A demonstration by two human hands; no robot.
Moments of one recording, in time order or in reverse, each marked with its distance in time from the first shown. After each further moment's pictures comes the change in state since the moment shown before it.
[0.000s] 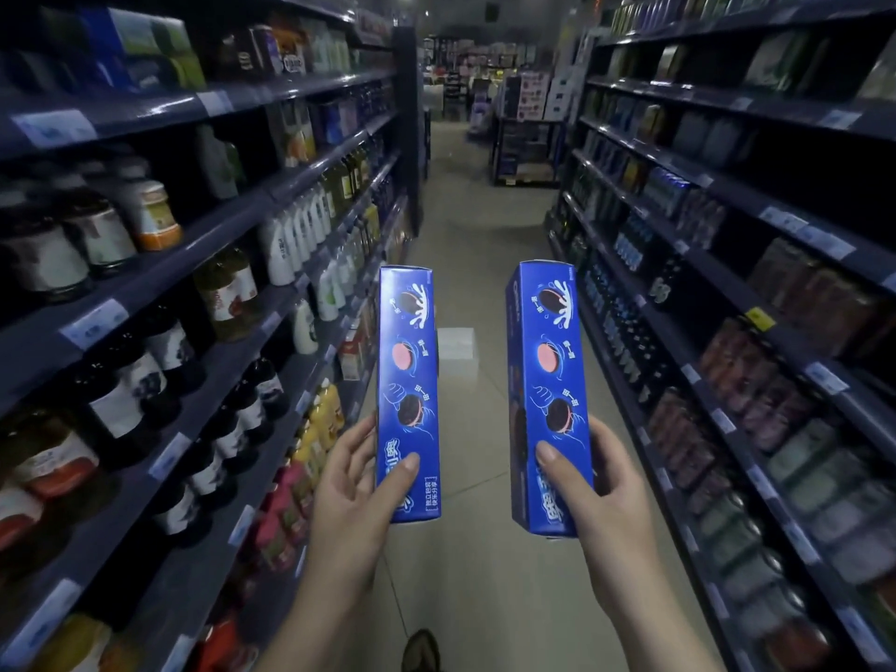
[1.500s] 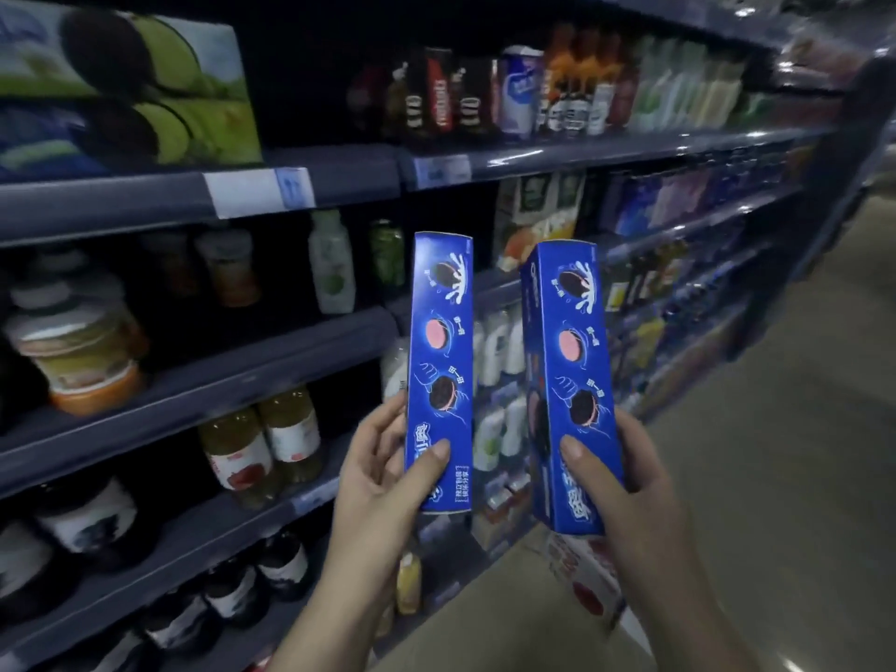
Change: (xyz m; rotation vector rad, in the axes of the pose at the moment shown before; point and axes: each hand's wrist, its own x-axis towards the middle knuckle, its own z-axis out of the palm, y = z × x) left_hand 0.743 0.006 0.102 -0.037 0.661 0.331; right_hand 0.843 0.082 0.310 0.052 -0.820 0.120
